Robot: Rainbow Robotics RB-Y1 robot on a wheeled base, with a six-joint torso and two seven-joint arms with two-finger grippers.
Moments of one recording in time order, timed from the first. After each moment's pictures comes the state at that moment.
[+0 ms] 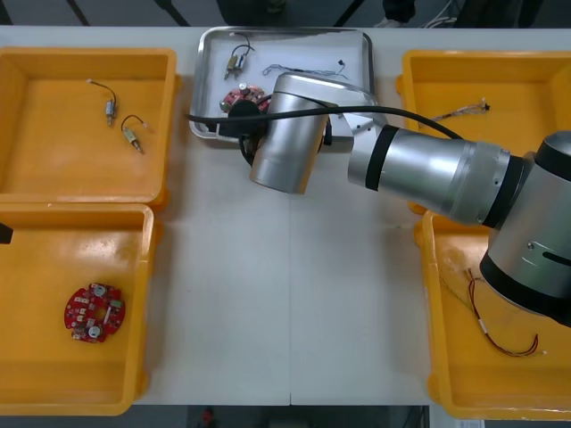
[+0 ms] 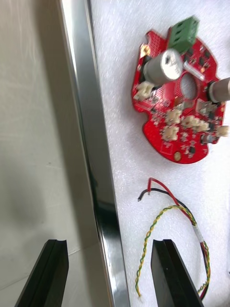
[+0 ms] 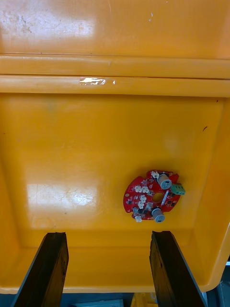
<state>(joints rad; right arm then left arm) -1.25 -0.31 1.11 -1.16 -0.40 1.09 1.69 -0.15 0.95 0.35 -2.16 1.04 1.91 -1.18</state>
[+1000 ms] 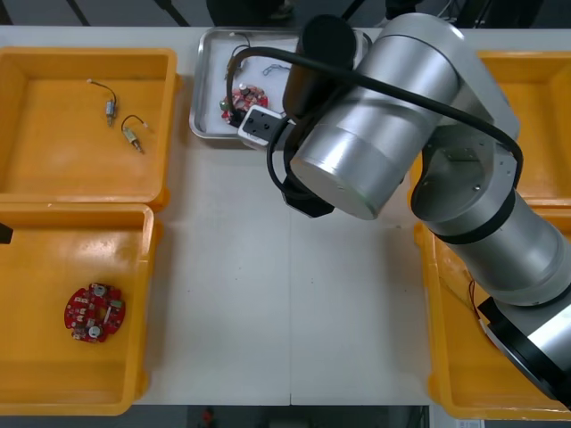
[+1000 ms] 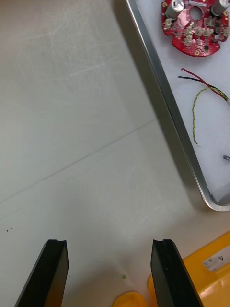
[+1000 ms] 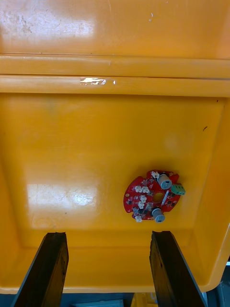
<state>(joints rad) -0.84 -0.31 0.55 -2.04 -0.37 1.91 1.69 -0.15 0.95 0.35 -2.16 1.04 1.91 -1.18</state>
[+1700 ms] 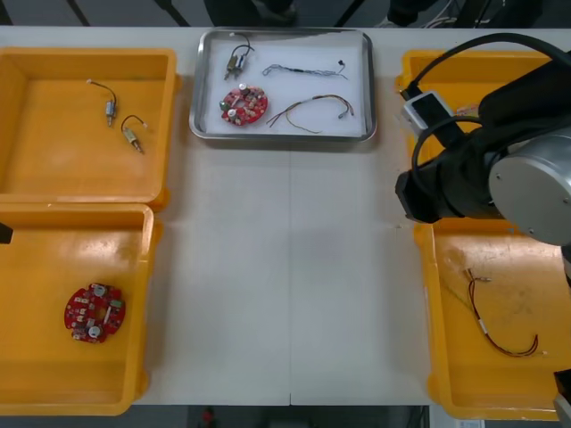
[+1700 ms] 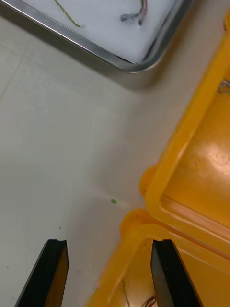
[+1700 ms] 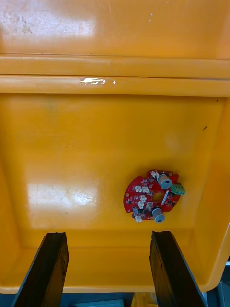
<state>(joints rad) -0.45 -0.44 0.12 -2.31 -0.41 1.92 1.46 -0.15 0.95 0.35 -2.16 1.04 1.91 -1.18</state>
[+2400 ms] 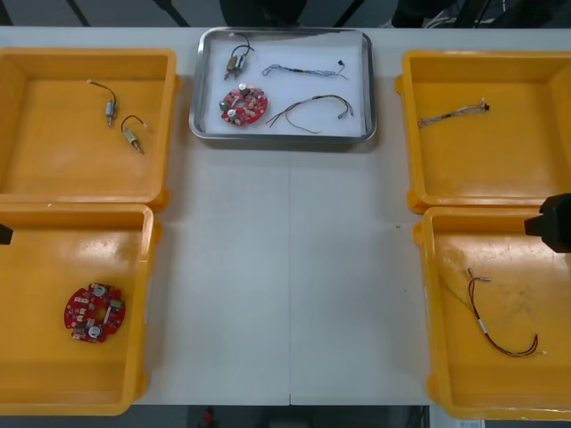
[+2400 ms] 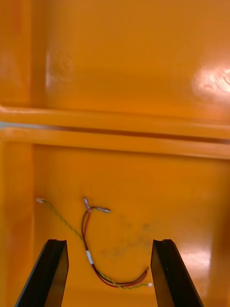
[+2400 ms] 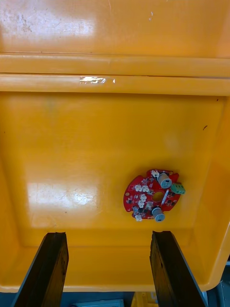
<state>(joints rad) -0.16 -0.61 -0.36 -2.33 -0.73 1.92 1.39 -0.14 0.95 0.35 -2.16 1.04 1.91 -1.18</state>
